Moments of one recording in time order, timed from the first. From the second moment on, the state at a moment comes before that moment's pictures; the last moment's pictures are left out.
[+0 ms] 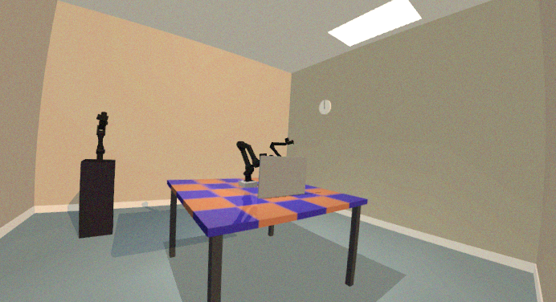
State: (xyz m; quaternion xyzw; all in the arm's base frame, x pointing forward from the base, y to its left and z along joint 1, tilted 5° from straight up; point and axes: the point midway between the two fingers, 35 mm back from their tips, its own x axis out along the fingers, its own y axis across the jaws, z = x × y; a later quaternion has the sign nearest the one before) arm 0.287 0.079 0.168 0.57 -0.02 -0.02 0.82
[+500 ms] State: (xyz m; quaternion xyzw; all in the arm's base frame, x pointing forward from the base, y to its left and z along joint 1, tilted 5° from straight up) arm 0.359 0.074 0.170 0.57 -0.02 -0.02 0.82
